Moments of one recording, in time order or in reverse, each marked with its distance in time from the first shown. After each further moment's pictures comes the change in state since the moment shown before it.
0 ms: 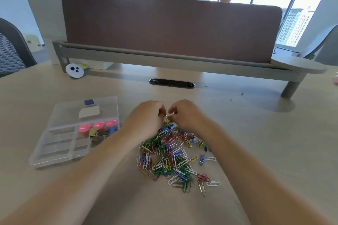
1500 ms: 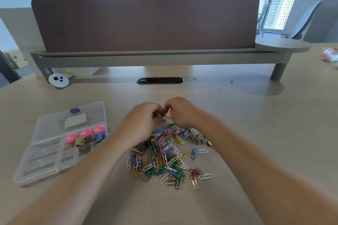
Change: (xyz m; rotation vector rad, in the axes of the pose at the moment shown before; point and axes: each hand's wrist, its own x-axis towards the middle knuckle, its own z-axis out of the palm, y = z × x) left_hand 0.002 0.011 0.013 -0.066 -0.074 0.095; right_hand -0.009 0.022 -0.009 0.001 -0.021 -0.042
